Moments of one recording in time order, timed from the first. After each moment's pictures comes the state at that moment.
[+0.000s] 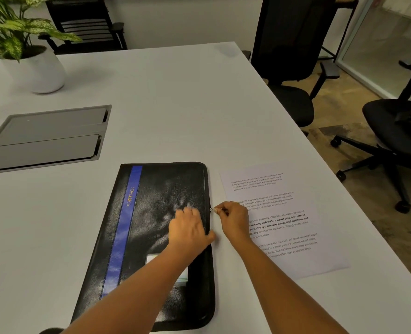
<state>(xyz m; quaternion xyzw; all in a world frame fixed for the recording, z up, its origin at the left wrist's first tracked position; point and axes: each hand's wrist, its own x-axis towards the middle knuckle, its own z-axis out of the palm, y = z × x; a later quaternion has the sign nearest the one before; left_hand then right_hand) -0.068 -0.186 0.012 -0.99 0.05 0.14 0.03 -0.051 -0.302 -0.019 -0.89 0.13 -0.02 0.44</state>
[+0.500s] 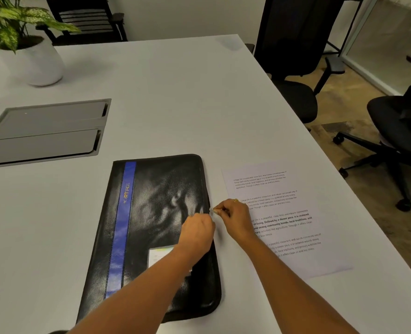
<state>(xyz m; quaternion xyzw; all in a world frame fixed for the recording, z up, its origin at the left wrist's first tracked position) -0.067 -0.197 0.011 -0.97 0.18 0.16 0.03 -0.050 -0.312 -0.022 -0.89 0.04 0.01 0.45</state>
